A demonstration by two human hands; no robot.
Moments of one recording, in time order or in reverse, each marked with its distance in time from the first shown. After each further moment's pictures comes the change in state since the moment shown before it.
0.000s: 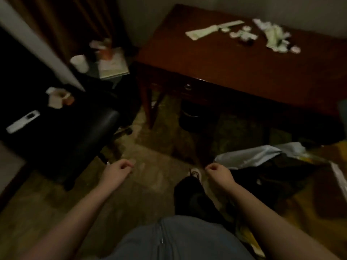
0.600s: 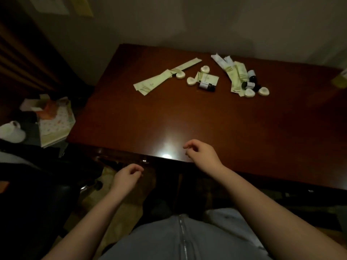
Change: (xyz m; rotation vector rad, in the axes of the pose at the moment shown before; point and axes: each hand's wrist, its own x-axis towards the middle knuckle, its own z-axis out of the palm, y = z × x) left_hand 0.231 0.314 0.058 0.032 -0.116 0.176; right_hand 0.202 -0.177 -0.257 0.172 0.182 -0.304
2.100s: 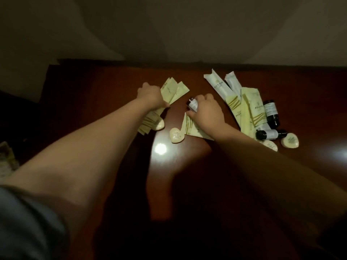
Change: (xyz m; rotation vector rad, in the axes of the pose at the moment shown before) left_hand 0.426 0.367 0.030 0.737 -0.121 0.160; right_hand 0.413 -0.007 -0.145 -0.594 0.252 0.049
